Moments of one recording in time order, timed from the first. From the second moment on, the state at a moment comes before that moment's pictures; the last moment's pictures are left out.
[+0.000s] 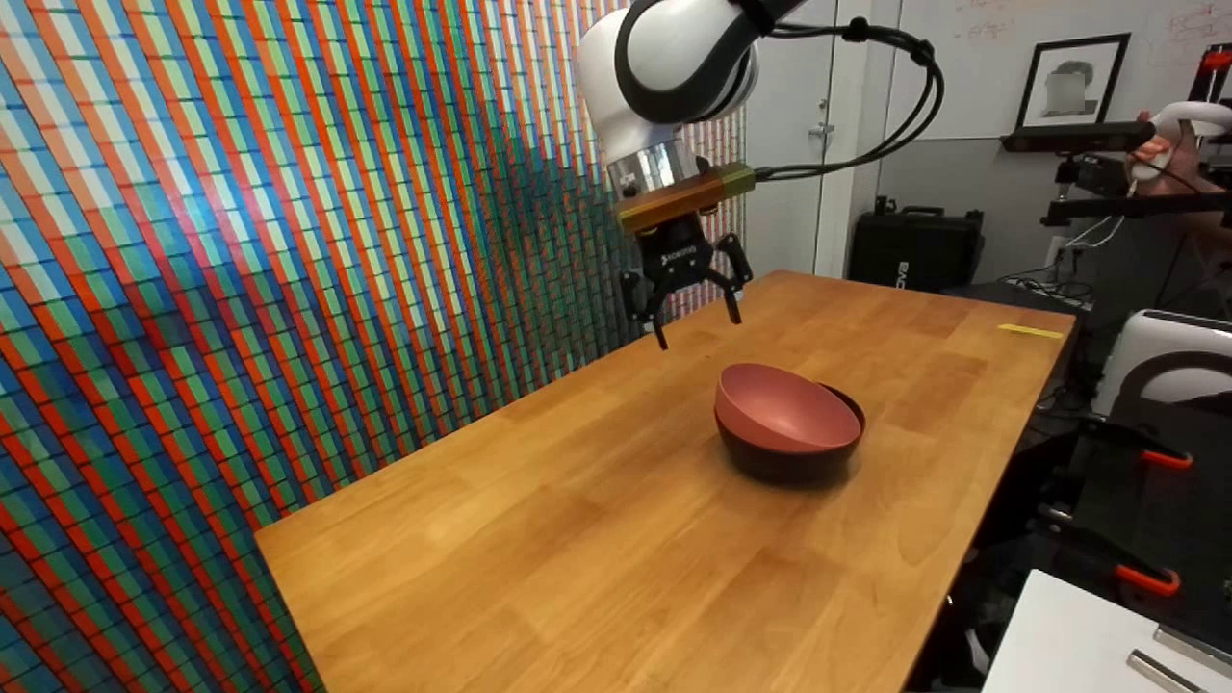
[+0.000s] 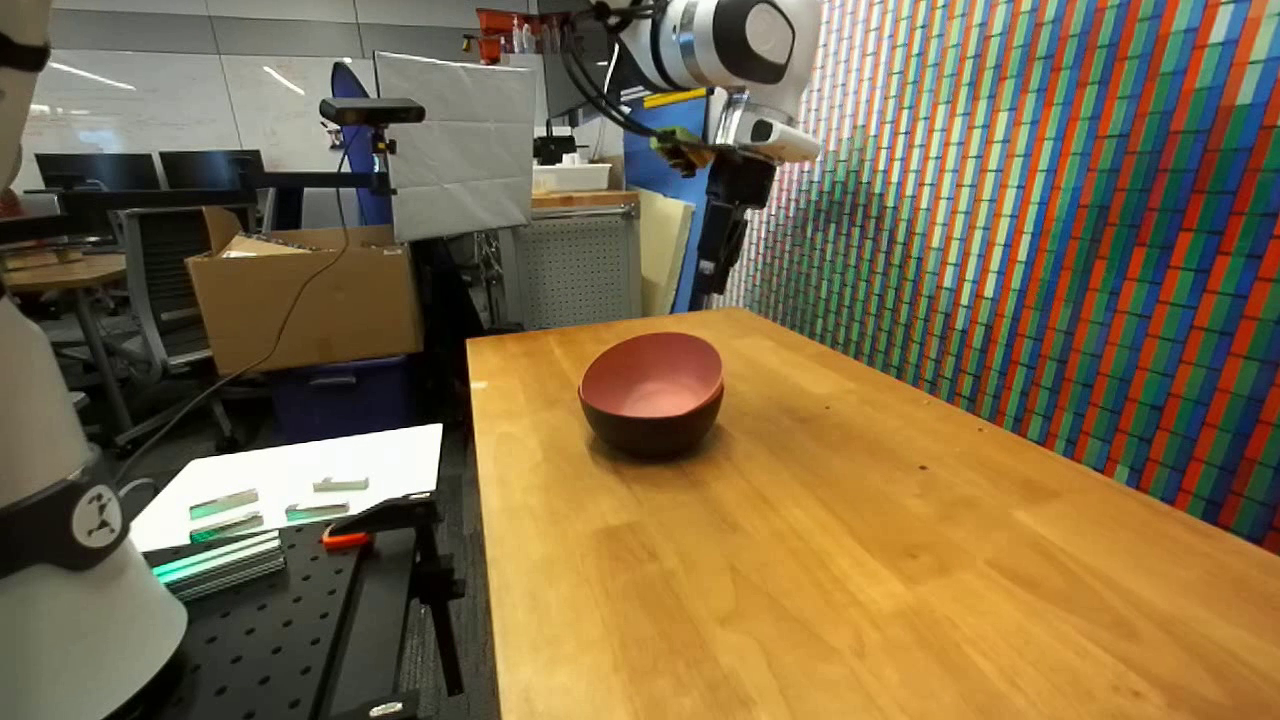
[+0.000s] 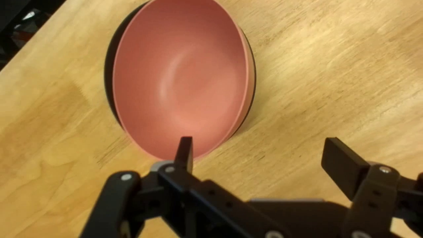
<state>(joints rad) 0.31 0.55 0.12 -1.55 -0.01 1.81 1.02</state>
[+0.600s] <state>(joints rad) 0.24 0.28 0.08 -1.64 -0.12 1.68 0.74</state>
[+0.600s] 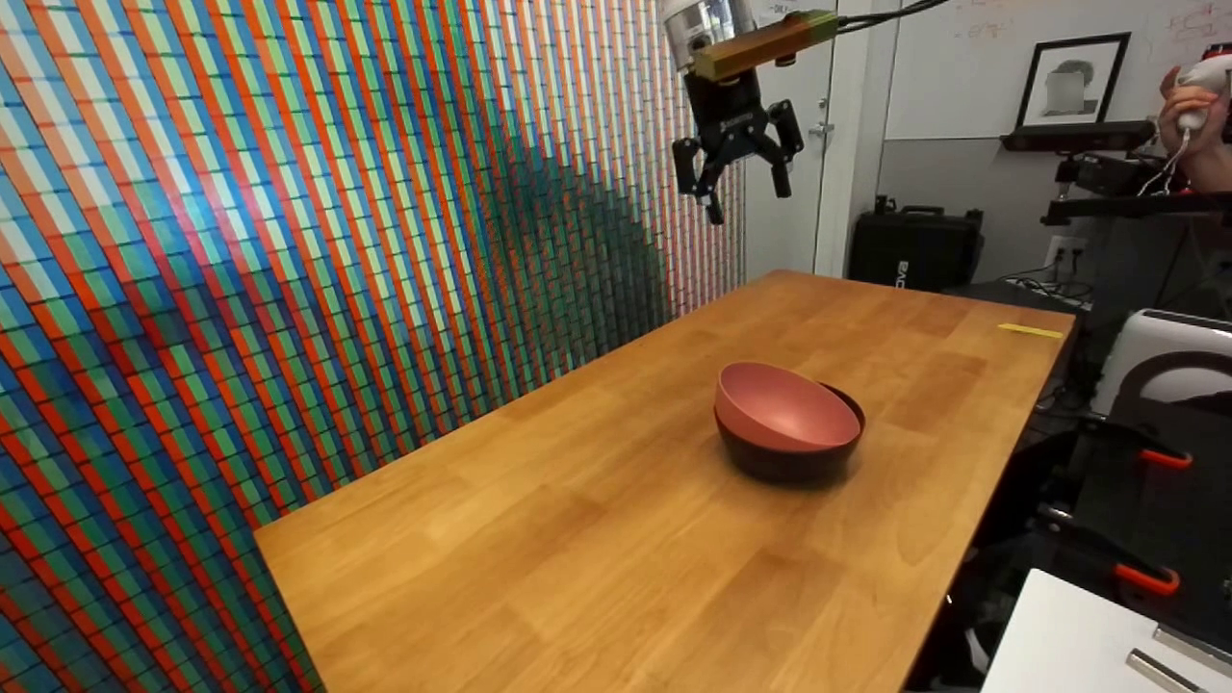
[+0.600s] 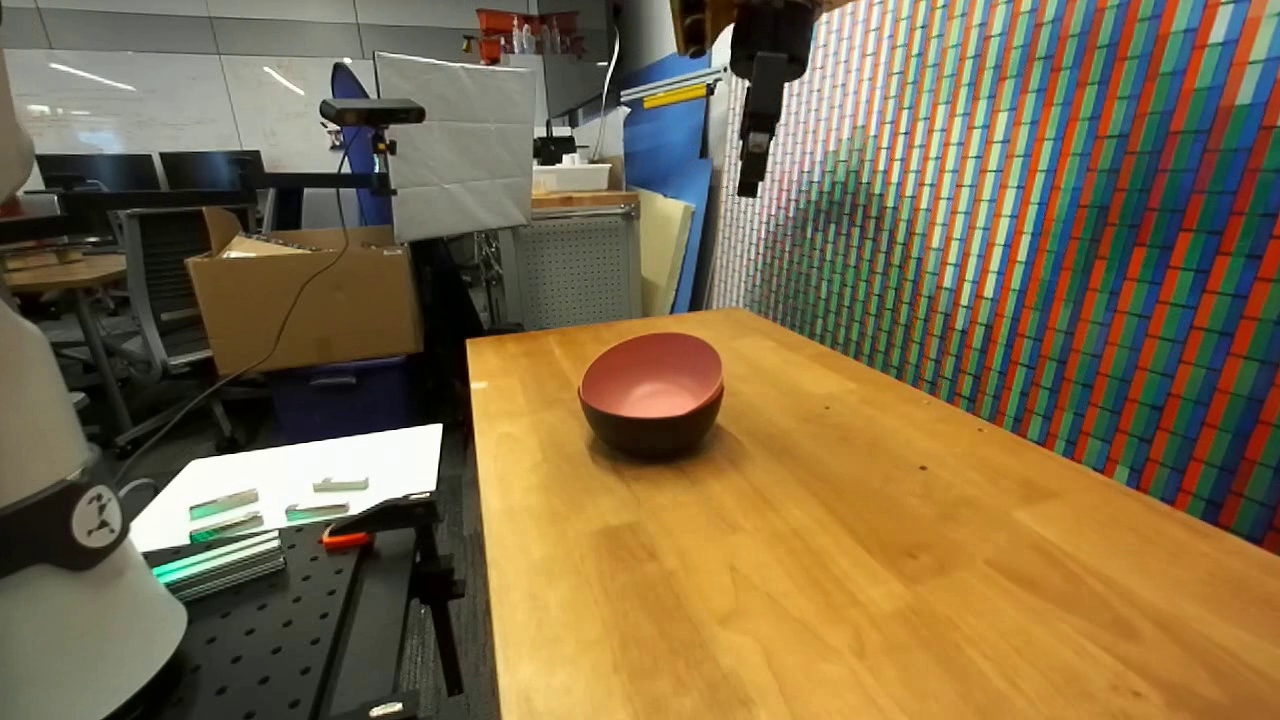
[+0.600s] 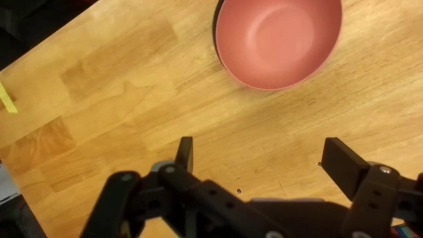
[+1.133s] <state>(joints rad) 0.10 0.10 0.06 -1.74 -0.11 1.67 0.29</state>
